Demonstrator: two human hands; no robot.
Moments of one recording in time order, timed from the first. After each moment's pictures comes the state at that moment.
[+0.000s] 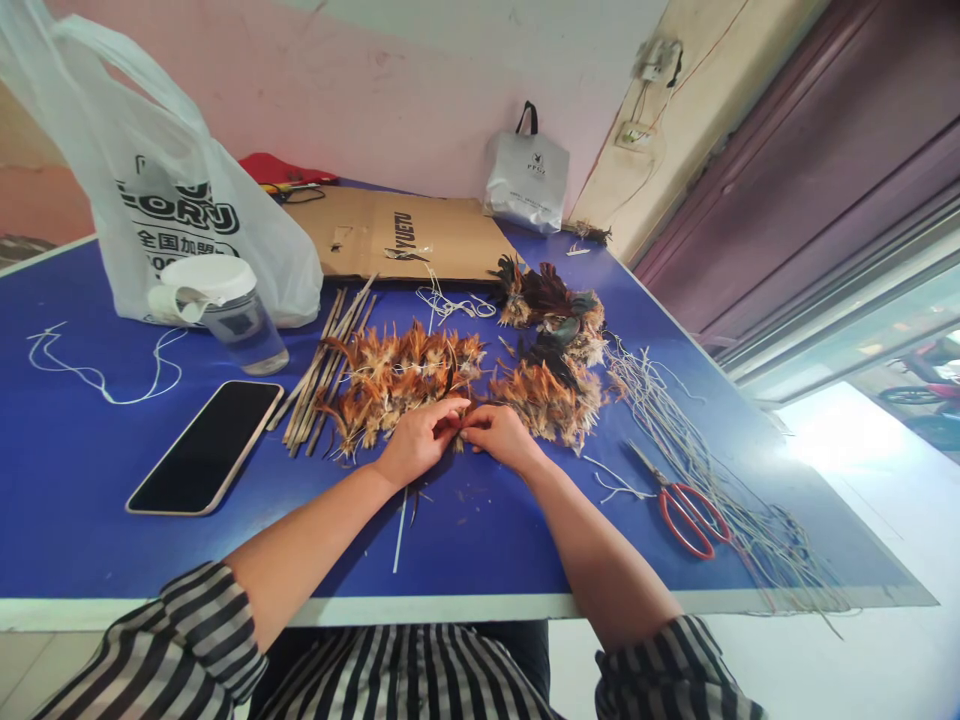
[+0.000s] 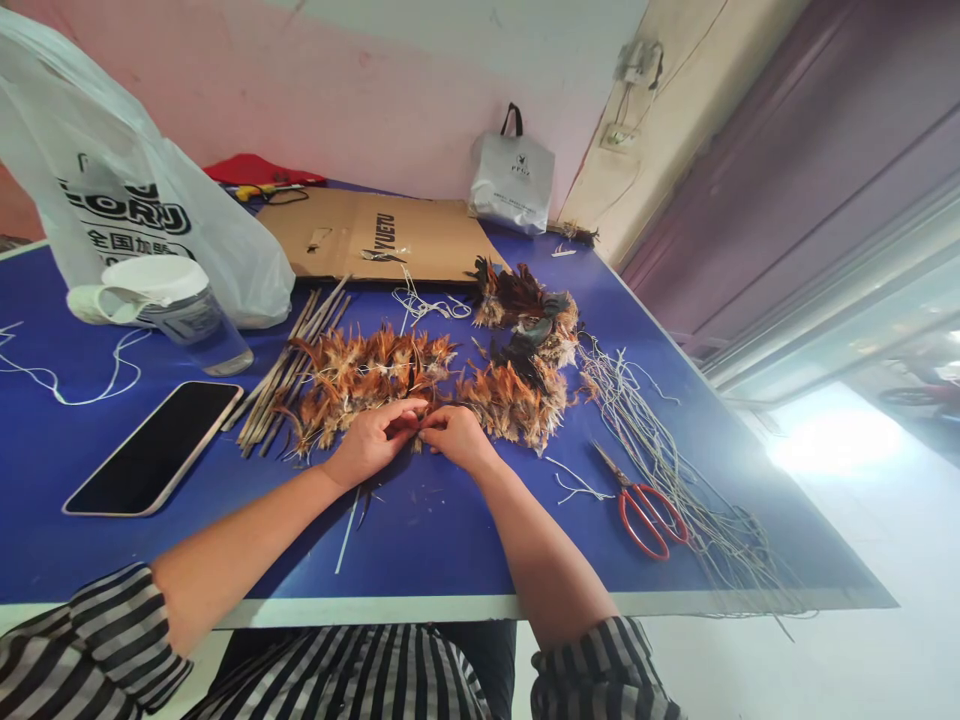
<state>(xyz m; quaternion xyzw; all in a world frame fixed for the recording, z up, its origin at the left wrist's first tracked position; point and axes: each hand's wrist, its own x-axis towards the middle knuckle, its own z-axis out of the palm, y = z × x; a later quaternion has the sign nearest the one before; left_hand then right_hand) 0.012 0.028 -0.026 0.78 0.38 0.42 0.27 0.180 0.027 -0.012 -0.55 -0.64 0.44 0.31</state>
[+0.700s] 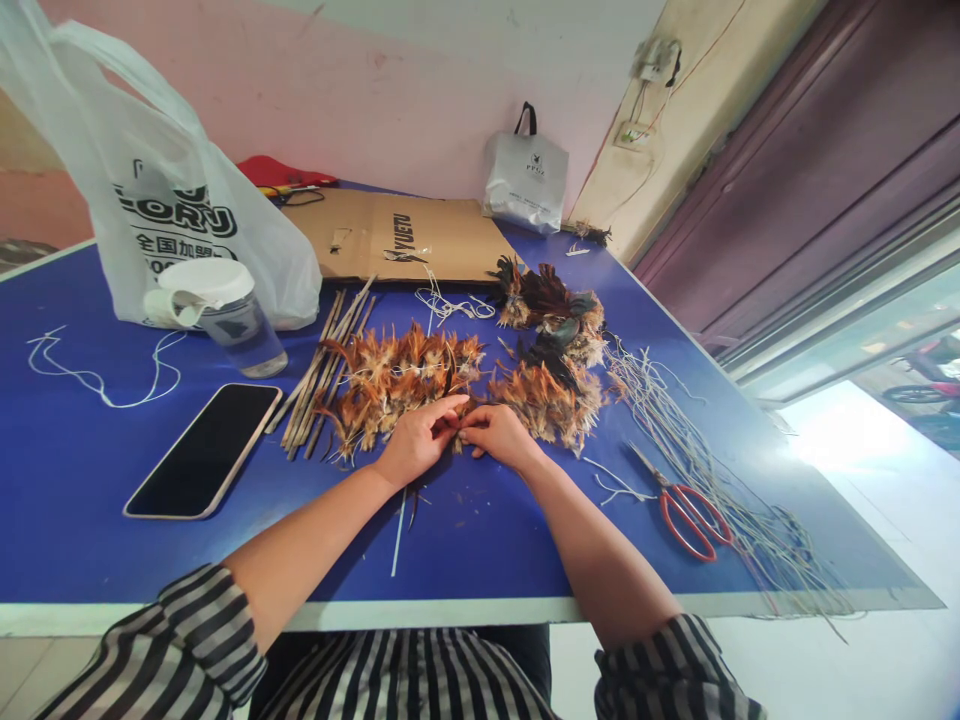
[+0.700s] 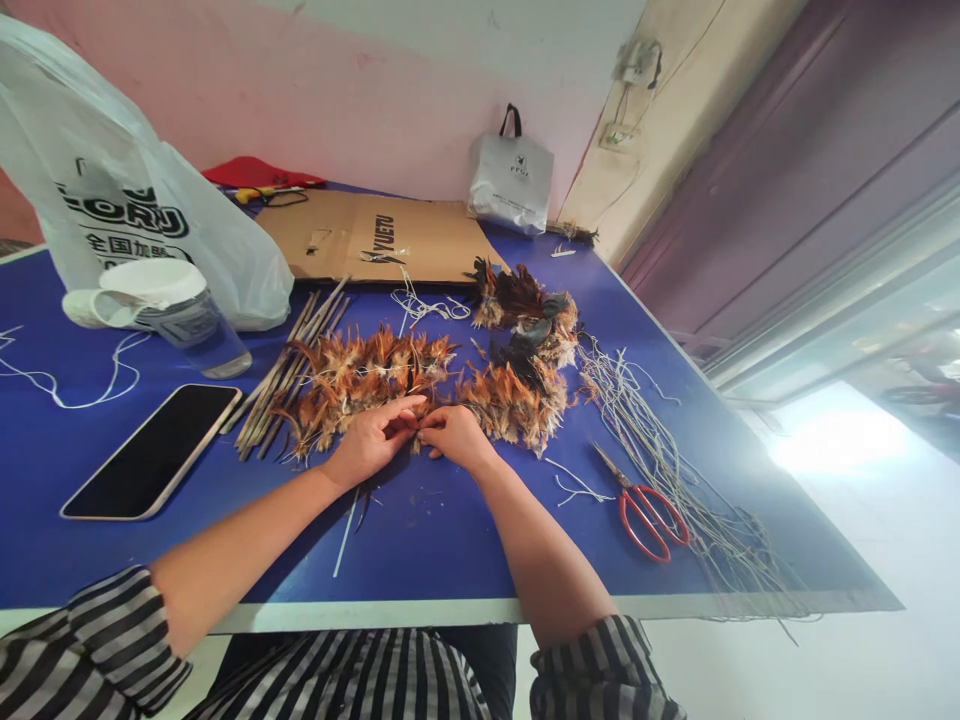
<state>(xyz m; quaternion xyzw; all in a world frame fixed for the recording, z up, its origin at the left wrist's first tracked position) 0.013 0.028 -0.022 0.77 0.40 0.41 0.30 0.179 0.029 -0.008 -0.57 -0.61 0.48 0.28</state>
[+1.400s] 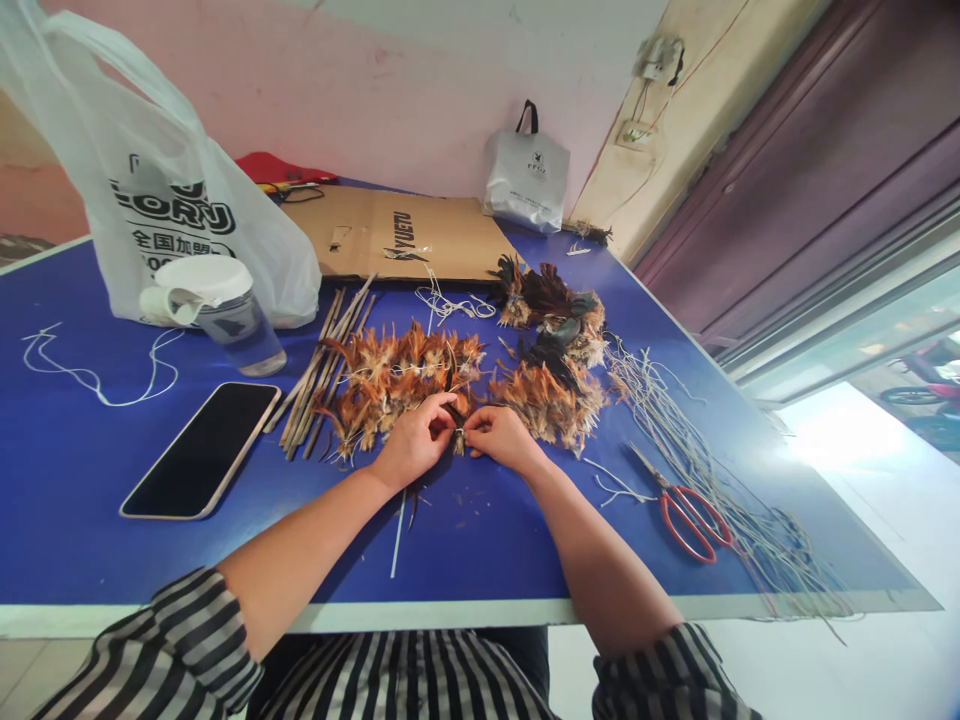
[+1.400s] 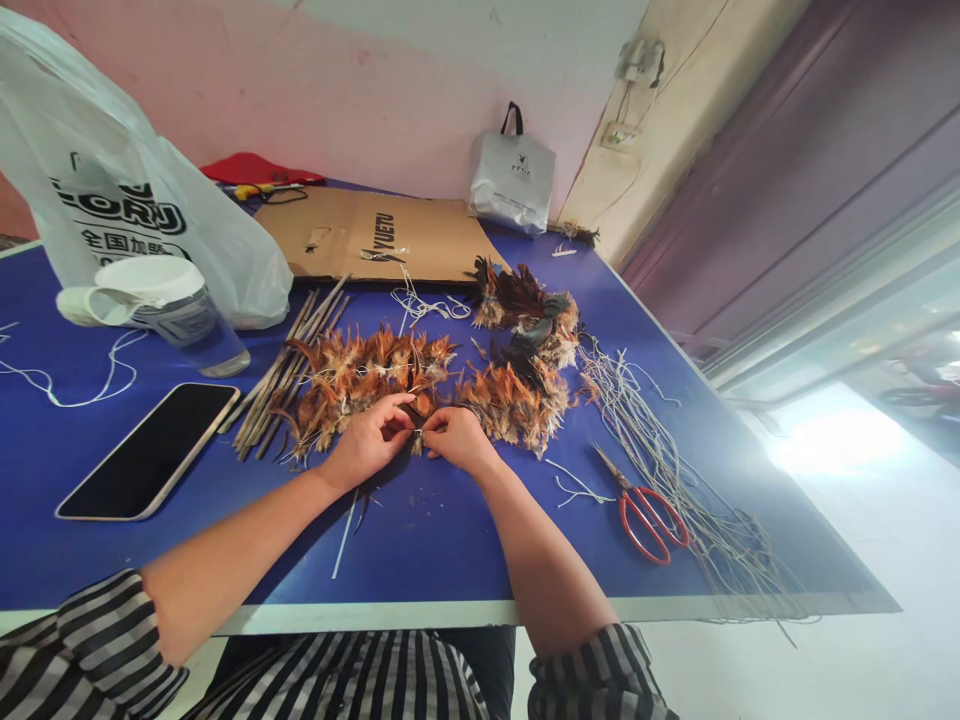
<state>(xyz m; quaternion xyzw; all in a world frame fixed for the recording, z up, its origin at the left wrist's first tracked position) 0.011 0.025 -0.021 0.75 0.42 0.41 0.30 0.180 0.025 -0.006 -0.58 -0.59 0.48 0.30</state>
